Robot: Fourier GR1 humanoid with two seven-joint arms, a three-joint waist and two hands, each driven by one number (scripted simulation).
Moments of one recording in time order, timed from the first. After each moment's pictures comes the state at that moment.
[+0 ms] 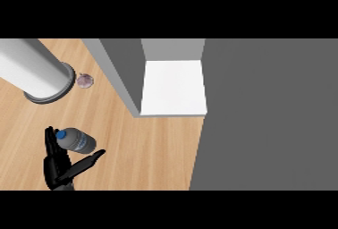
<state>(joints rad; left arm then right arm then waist) -0.13 0.09 0.32 -0.75 0.27 0.12 -0.85 0.07 -0.15 0.39 -2.51 -0.01 -0.13 0.50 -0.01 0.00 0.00</state>
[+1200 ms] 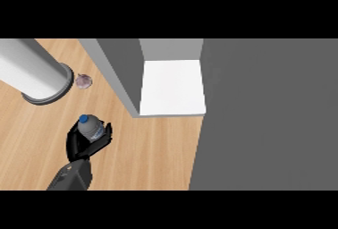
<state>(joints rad) -0.38 0.11 0.27 -0.47 0.21 0.07 -0.98 0.18 -0.18 0.20 -2.50 -0.04 -0.02 0.38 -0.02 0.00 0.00</state>
